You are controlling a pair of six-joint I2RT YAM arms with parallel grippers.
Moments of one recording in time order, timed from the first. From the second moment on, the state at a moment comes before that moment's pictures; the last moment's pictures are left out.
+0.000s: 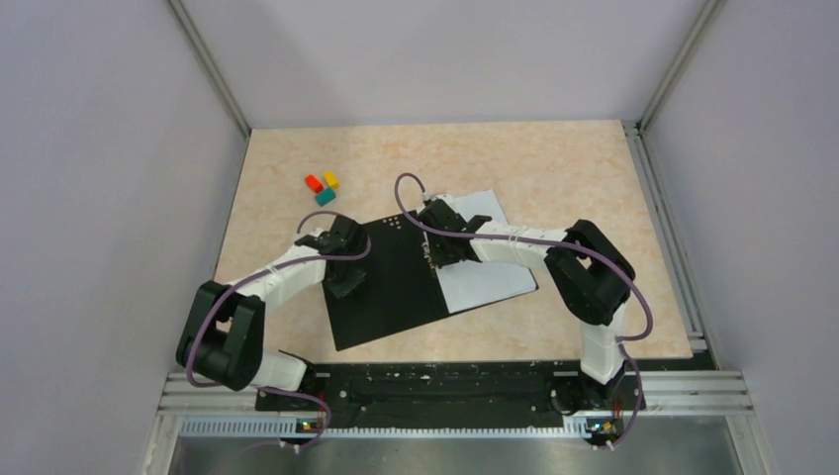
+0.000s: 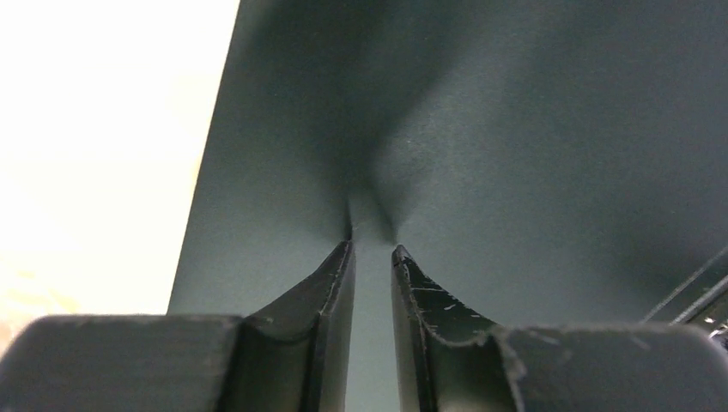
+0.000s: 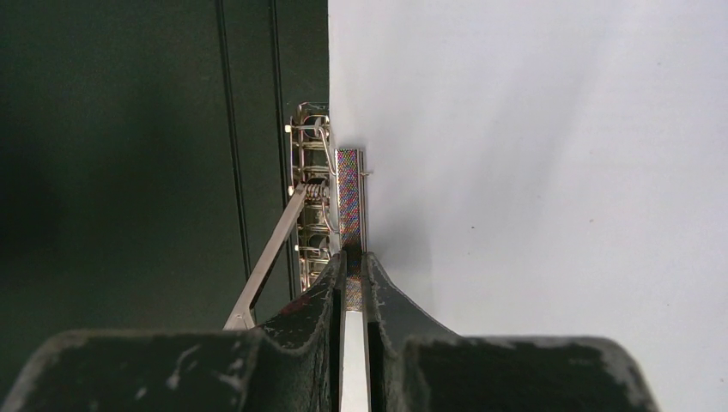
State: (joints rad) left arm -0.38 1.41 0.75 -0.65 -0.24 -1.13; right arm 0.84 1.92 1.26 -0.34 0.21 0.51
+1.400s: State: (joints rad) left arm -0.30 1.27 0.72 -0.72 -0.33 -1.04; right arm 0.89 1.77 1.44 -0.56 0.26 0.40
